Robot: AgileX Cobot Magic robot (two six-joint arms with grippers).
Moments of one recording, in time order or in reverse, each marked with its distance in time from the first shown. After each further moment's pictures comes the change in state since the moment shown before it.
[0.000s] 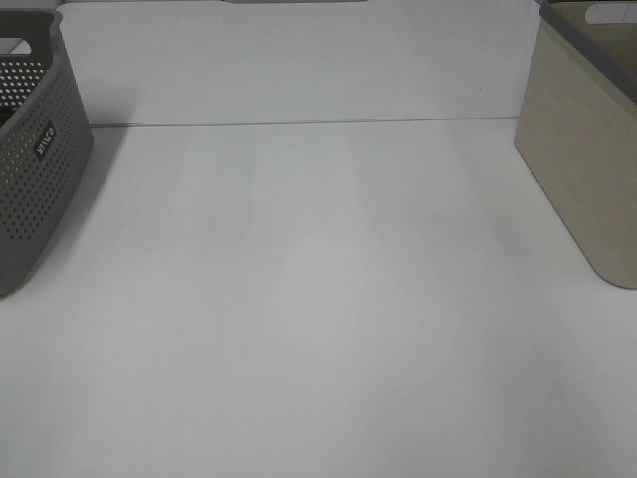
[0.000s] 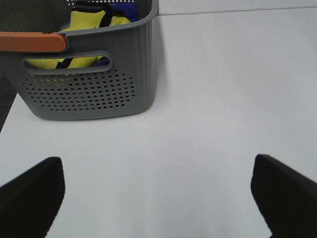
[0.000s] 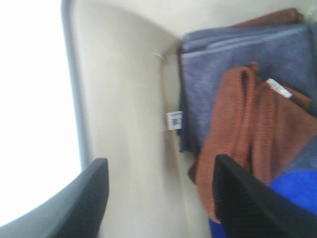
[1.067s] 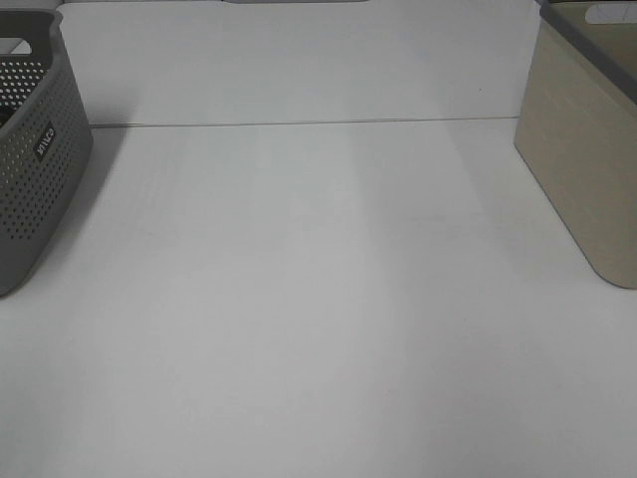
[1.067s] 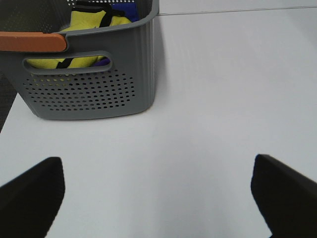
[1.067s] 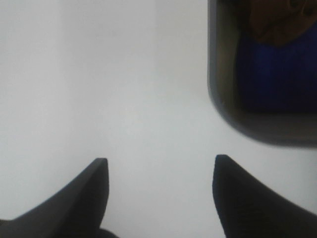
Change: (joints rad) left arm 0.000 0.000 0.000 0.000 0.000 0.000; right arm 0.250 -0.687 0.796 -0.228 -0.001 0.055
